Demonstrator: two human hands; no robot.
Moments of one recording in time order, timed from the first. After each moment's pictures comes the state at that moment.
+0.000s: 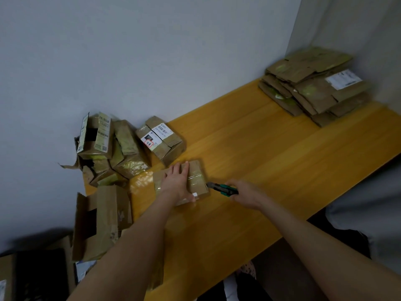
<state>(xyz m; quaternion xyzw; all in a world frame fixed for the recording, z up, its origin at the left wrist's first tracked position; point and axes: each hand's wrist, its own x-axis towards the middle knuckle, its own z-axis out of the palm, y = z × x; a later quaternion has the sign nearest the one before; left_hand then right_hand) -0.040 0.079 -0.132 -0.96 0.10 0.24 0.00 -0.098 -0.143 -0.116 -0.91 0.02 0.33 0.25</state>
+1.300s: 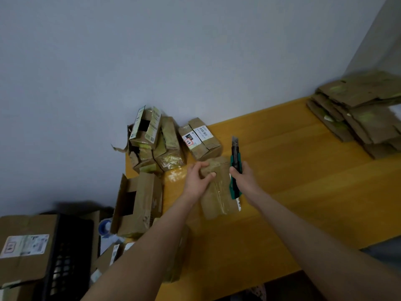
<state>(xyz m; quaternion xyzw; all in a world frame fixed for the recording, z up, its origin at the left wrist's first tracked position) -0.066 0.104 -0.099 -0.84 -0.14 0.06 -0.52 -0.050 -0.047 -0.103 -0.76 0.14 0.17 0.61</state>
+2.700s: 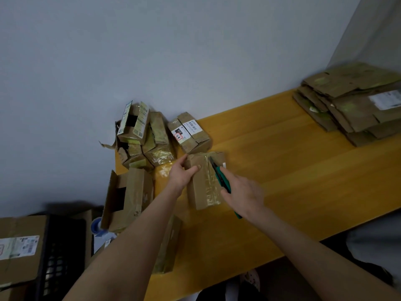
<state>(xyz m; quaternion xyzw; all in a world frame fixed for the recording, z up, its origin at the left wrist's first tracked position) -0.062 0.114 -0.100 -0.78 -0.22 0.09 -0.57 -0.116 -0.070 -0.076 -0.98 -0.08 0.08 0.17</state>
